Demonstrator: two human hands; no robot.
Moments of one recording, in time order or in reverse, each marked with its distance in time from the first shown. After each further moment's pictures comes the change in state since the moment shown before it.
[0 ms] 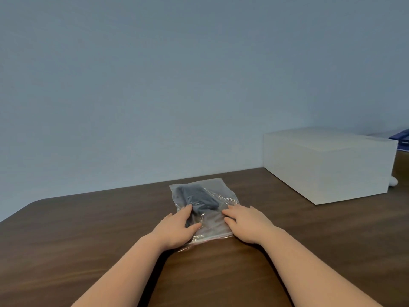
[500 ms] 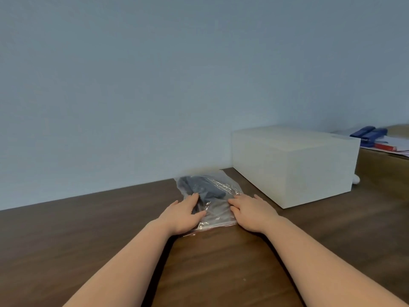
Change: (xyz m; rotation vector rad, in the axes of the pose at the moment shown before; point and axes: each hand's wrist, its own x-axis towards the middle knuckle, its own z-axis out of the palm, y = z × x) left_hand 0.101 0.076 0.032 0.018 -0.066 0.167; right_hand 0.013 0.107 -0.029 -0.074 0.046 0.170
